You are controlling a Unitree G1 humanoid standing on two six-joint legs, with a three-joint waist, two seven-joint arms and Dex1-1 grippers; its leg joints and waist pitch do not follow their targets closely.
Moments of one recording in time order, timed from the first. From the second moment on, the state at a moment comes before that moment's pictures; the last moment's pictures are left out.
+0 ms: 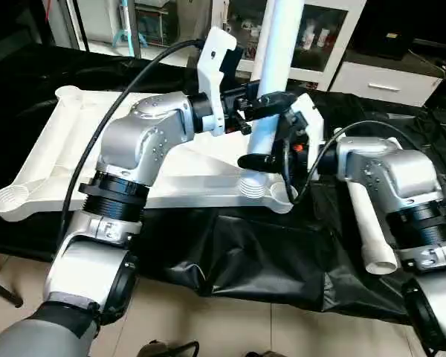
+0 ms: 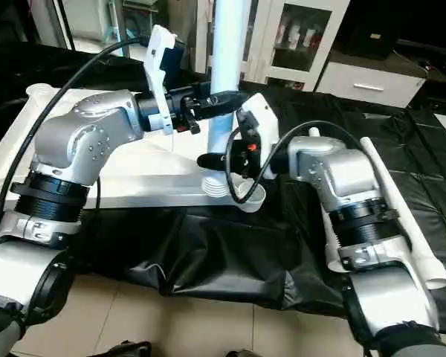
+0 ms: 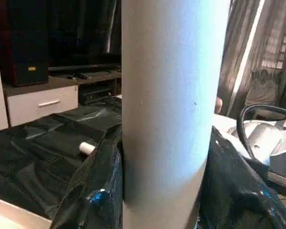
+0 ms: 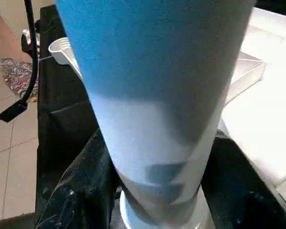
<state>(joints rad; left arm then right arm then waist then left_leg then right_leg) -0.98 0.19 -0.07 0.34 -0.42 0.58 -0.83 -0.82 -0.41 0.17 0.35 0.39 0.73 0.97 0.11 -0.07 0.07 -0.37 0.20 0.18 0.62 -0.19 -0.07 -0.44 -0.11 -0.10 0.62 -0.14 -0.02</state>
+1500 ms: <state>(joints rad) -0.92 0.20 -0.40 1.00 0.03 -0.02 -0.96 -0.49 -0.55 -0.07 0.09 0.42 0.75 0.79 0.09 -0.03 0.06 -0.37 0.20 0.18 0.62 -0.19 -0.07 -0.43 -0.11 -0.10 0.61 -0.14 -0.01</state>
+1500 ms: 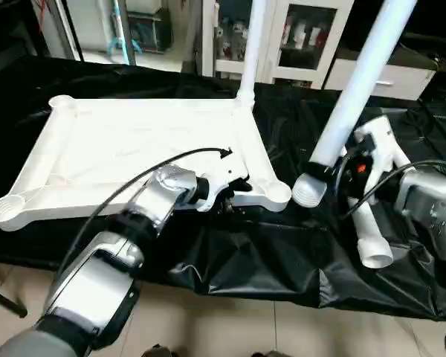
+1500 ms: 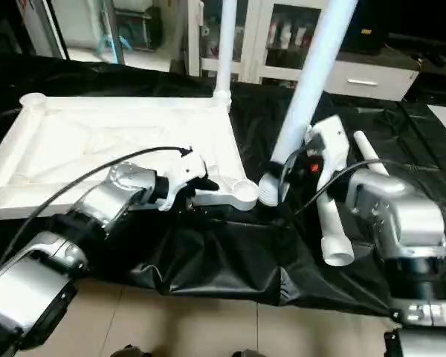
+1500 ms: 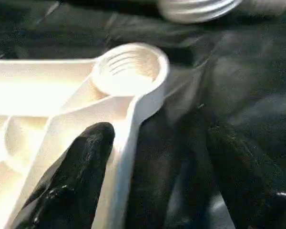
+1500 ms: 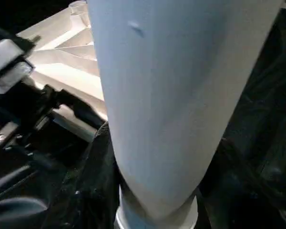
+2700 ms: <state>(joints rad) -1.01 0.19 -0.38 1.24 0.14 -0.10 -1.01 -0.47 -0.56 -0.06 0.04 0.44 0.78 0.81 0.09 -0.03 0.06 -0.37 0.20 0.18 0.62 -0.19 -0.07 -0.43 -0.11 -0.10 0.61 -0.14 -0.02</state>
